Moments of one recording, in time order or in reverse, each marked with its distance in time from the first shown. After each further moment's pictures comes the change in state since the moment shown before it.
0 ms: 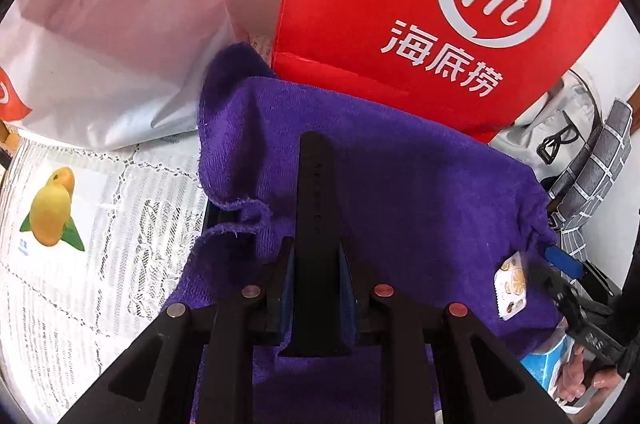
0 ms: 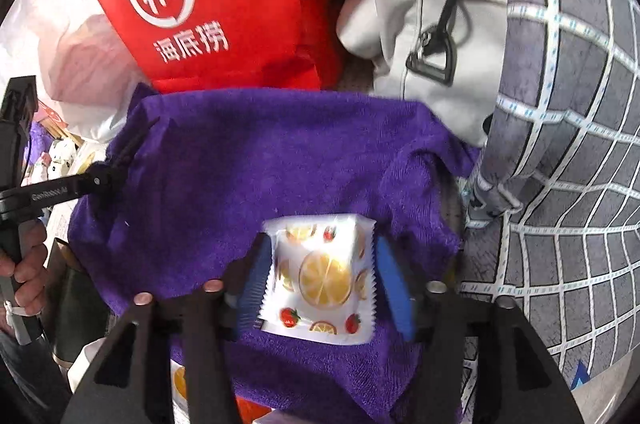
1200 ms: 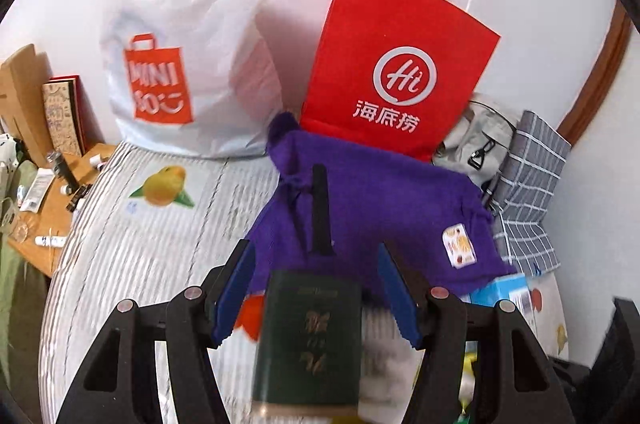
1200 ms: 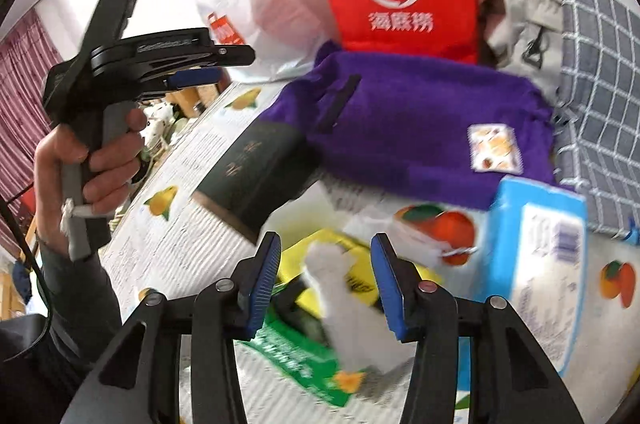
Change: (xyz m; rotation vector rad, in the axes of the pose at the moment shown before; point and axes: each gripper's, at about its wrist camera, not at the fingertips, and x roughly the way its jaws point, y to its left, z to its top) left arm -0.162 0.021 -0.093 0.041 -0.277 -0.007; right arm -0.115 0.132 -0.141 -0.144 -0.027 0.233
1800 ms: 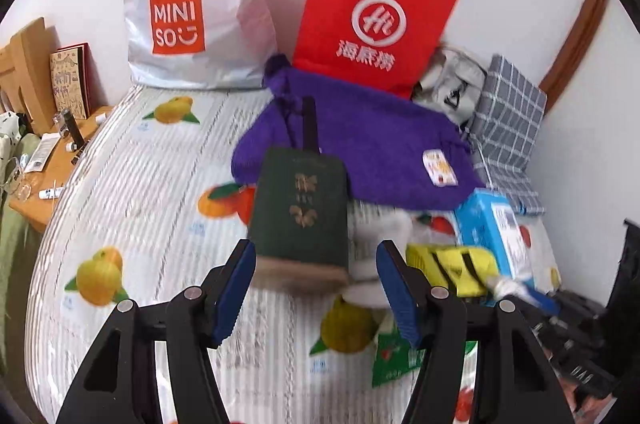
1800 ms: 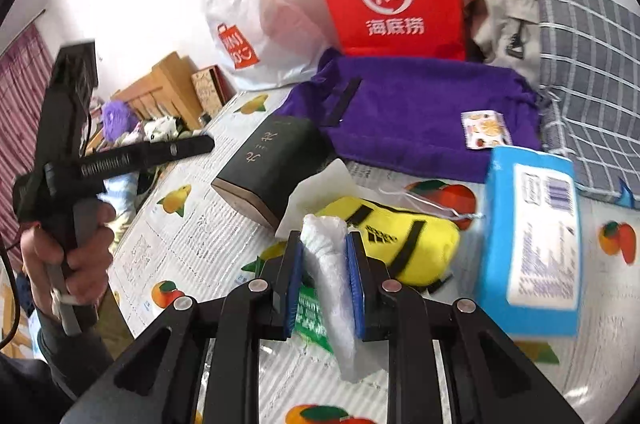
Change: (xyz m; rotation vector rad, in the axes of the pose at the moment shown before) left arm -0.039 -0.006 -0.091 0.026 0.078 -0.019; right arm -0.040 0.003 -0.043 0.057 -0.111 -0.005
